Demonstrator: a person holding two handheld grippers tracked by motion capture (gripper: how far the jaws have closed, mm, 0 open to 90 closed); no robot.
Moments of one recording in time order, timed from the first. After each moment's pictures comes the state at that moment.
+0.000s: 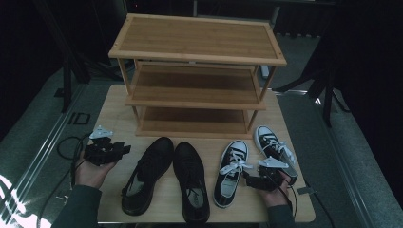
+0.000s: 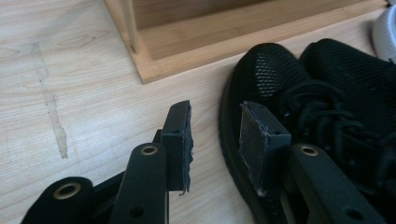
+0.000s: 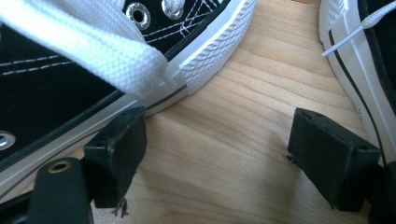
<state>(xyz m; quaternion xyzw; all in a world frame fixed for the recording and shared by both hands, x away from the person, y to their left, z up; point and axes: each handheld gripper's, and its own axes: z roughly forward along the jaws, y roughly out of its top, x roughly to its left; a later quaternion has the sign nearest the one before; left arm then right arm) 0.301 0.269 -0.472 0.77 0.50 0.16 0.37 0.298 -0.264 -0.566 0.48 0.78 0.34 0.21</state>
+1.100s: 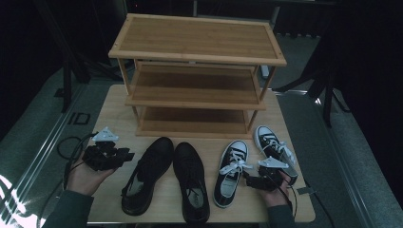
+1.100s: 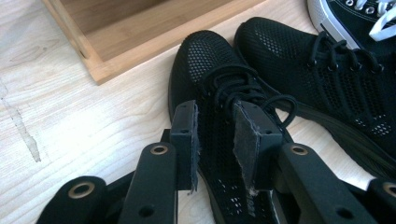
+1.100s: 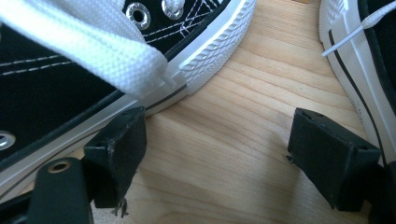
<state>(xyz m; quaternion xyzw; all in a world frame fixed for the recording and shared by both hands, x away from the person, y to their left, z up) 0.275 0.247 -0.433 0.83 0.43 0.12 0.34 0.298 -0.264 -0.566 0.48 0.78 0.34 0.21</state>
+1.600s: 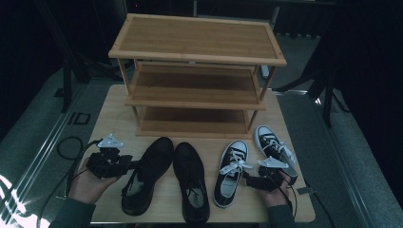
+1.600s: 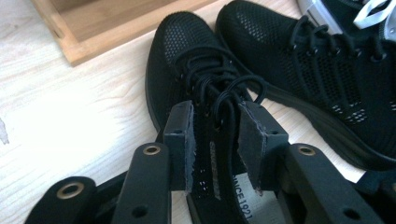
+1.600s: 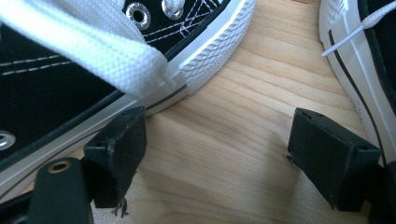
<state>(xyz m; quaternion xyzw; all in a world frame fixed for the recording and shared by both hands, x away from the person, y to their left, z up) 0.261 0.233 -0.439 0.83 0.45 0.10 0.33 0.298 -0.264 -0.566 0.48 0.78 0.34 0.21</state>
